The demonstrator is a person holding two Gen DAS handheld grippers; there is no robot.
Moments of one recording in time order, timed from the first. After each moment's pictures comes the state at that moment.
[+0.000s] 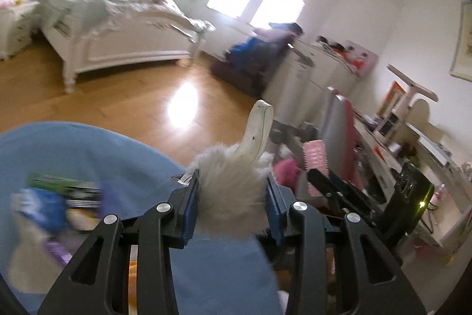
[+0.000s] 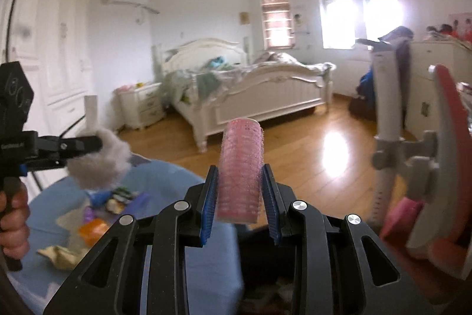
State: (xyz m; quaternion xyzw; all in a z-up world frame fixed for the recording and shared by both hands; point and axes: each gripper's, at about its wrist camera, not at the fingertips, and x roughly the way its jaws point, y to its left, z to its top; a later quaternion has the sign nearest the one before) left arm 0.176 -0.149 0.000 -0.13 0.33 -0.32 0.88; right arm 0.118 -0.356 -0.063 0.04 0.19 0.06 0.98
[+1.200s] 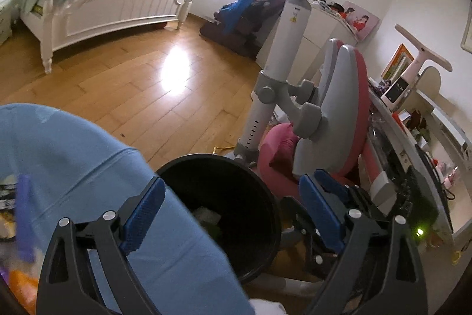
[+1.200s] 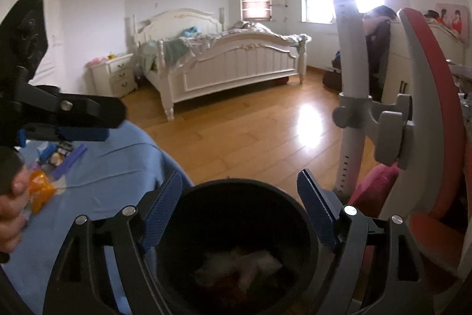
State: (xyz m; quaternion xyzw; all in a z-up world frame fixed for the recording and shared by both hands) left arm 0.201 -0.225 -0.045 -0.09 0.40 -0.33 0.85; right arm 0.140 -0.399 -0.126 0.02 0.27 0.03 0.96
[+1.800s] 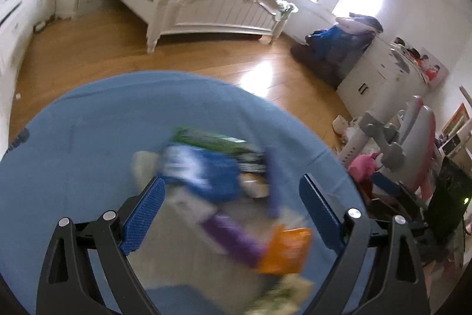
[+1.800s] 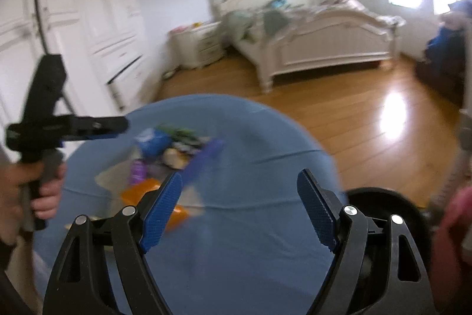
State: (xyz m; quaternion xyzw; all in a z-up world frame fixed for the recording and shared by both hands) left arm 0.208 0.026 -0.064 -0.14 0.42 -0.14 0.88; right arm 0.198 -0.211 -0.098 0.02 0.35 0.27 0.90
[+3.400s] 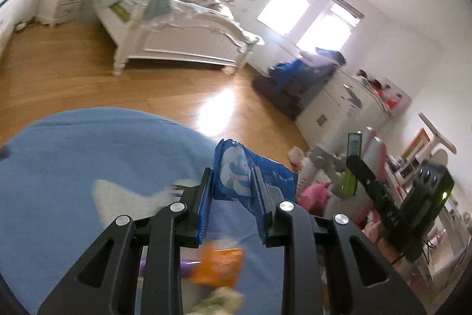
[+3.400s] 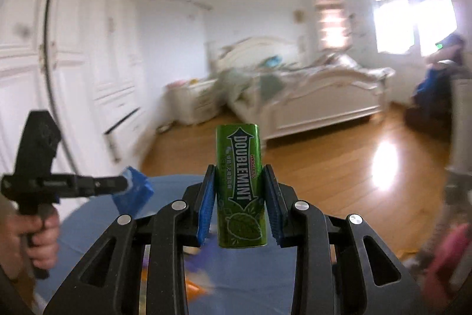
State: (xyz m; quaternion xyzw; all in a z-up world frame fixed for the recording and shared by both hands) left arm 0.181 -0.013 -0.005 -0.21 0.33 -0.22 0.89; right arm 0.167 -0.251 -0.016 0.02 0.18 0.18 0.97
